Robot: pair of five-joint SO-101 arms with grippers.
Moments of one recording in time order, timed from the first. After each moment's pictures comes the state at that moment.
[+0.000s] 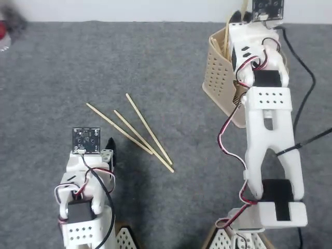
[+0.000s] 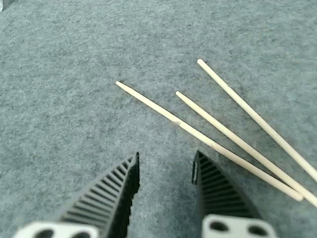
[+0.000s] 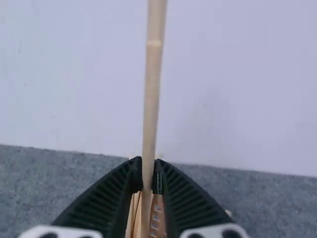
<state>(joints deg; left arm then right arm) -13.8 -103.2 96.0 59.2 -3.8 -4.7 -0.7 0.2 22.9 5.2</state>
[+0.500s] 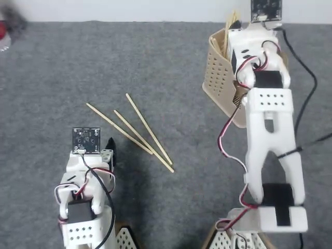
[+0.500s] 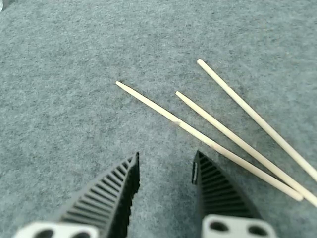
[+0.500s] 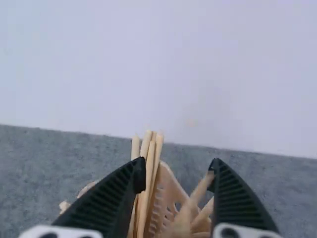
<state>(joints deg) -13.8 -103.2 96.0 59.2 -3.8 -4.7 -4.6 0.2 29.9 5.1</state>
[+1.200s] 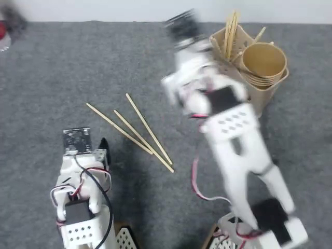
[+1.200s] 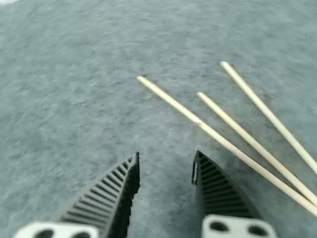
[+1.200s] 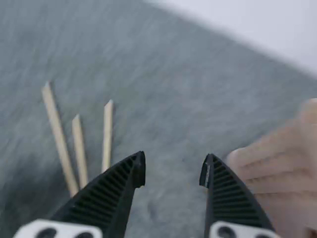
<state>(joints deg) -18.6 -103.2 96.0 59.2 -1.5 -32.4 -9.1 0.2 63.2 5.1</state>
